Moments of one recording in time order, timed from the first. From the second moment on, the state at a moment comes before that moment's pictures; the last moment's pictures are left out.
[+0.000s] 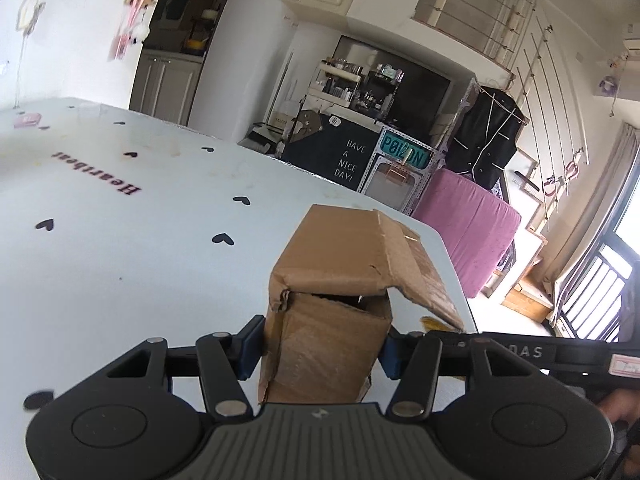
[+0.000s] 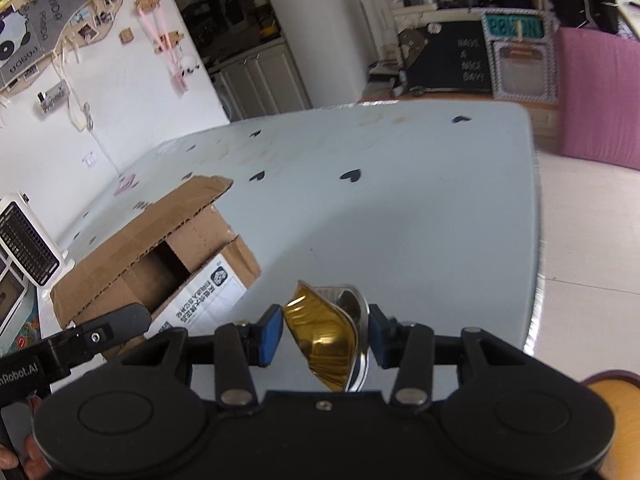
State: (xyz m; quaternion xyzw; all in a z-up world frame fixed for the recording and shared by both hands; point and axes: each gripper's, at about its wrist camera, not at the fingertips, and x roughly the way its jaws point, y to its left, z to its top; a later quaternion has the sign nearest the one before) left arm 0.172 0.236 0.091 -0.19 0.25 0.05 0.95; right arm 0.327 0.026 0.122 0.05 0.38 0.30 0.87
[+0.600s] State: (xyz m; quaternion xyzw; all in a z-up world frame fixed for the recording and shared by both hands) left arm 0.119 0.170 0.124 -0.12 0.24 0.04 0.96; right arm 0.235 -0.062 0.164 0.06 0.30 0.24 0.92
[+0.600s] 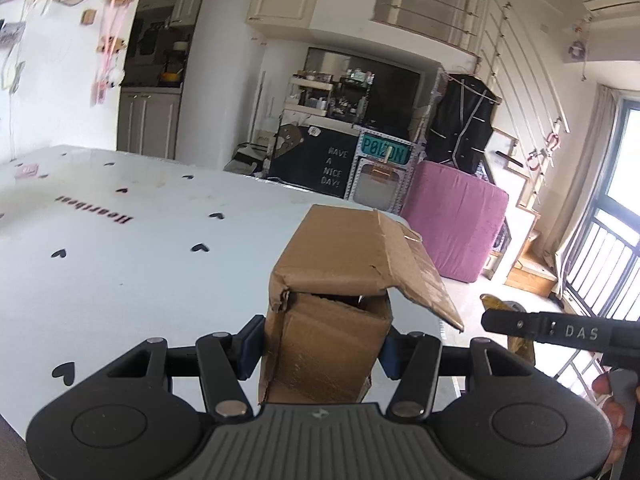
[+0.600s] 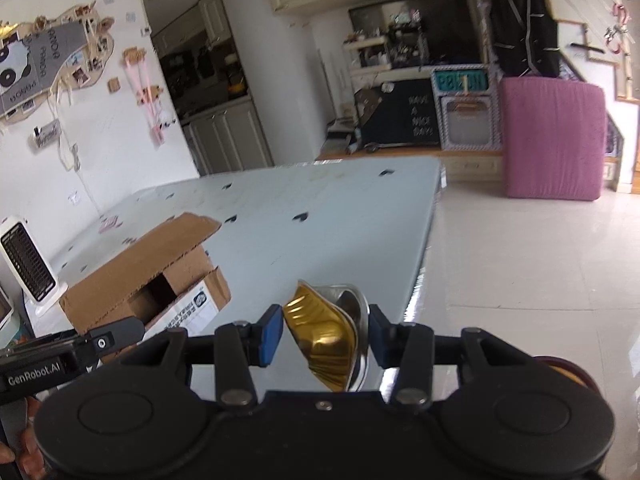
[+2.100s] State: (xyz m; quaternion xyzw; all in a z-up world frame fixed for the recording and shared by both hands) left arm 0.257 -0.076 0.011 -0.05 0.41 -0.17 0.90; right arm 0.217 -0.341 0.065 0.18 0.34 0.01 0.92
